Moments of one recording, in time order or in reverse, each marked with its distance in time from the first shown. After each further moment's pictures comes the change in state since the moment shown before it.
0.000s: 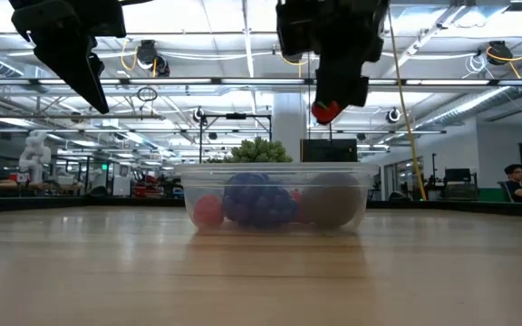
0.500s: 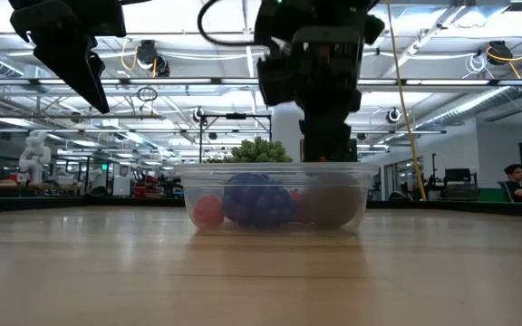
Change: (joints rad) left arm 0.000 0.000 0.000 0.001 0.000 0.021; right arm -0.087 0.153 0.009 0.038 -0.118 -0.119
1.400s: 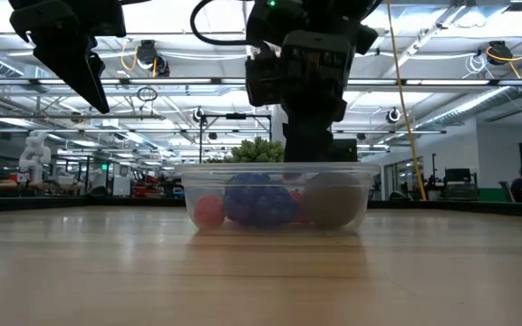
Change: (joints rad) left arm 0.000 0.000 0.000 0.000 0.000 0.001; right arm -0.007 0.037 0.000 0.099 -0.005 -0.077
